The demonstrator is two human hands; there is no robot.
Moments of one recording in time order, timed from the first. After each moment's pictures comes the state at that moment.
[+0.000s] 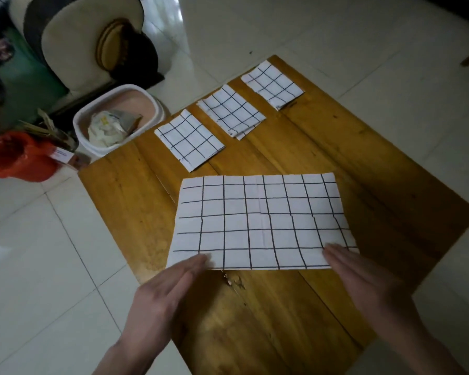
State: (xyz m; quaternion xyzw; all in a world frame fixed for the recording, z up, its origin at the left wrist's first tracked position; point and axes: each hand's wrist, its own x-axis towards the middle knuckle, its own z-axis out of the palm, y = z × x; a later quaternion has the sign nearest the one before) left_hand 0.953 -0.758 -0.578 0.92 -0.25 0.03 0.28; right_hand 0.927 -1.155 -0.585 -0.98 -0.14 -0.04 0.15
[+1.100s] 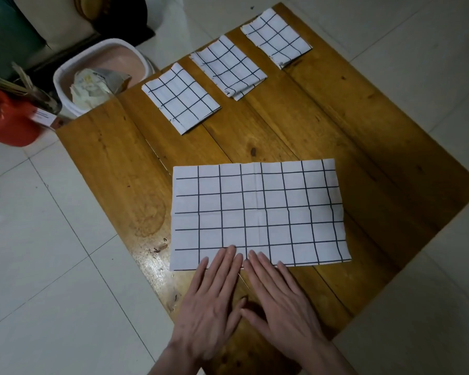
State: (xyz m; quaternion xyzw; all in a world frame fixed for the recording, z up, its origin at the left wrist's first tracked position) left_hand 0.870 -0.833 -0.662 0.96 -0.25 -0.11 0.10; right_hand 0.855 -1.037 -0.663 -0.97 -0.19 0.12 0.08
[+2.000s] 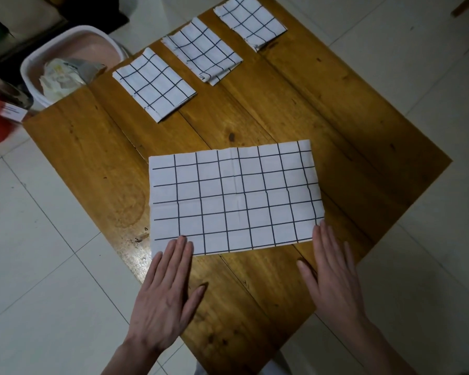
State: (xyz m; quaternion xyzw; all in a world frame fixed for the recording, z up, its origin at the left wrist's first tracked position) left_hand 0.862 -0.791 -0.656 0.97 -0.20 -0.12 0.10; right_hand 0.837 -1.142 -0.662 -0.98 0.05 0.12 0.11
